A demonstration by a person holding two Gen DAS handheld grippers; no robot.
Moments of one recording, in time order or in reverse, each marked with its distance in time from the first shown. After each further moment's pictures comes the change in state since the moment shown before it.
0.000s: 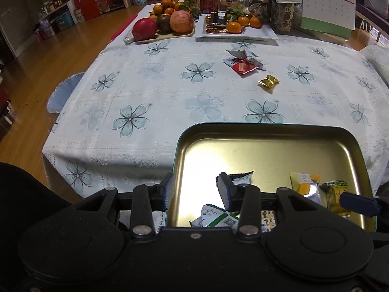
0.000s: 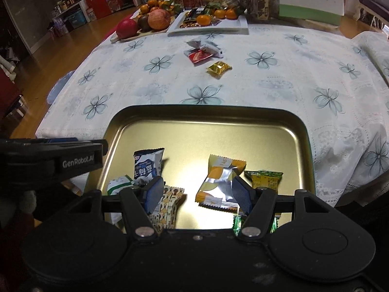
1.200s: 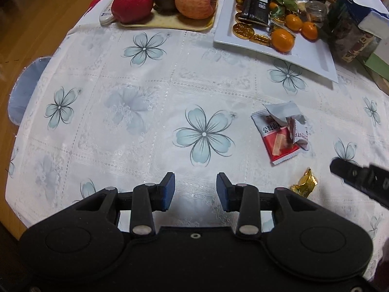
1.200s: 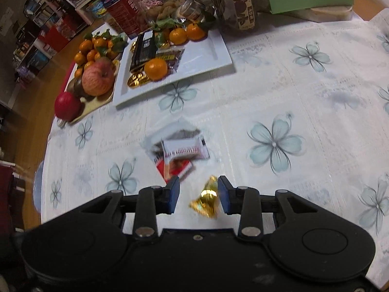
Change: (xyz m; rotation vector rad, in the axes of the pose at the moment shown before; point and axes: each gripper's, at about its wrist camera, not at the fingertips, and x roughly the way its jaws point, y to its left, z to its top) left arm 0.159 0.030 0.195 -0.199 0.301 -0.048; right arm 0.152 -0.073 0.261 0.335 0.076 0.014
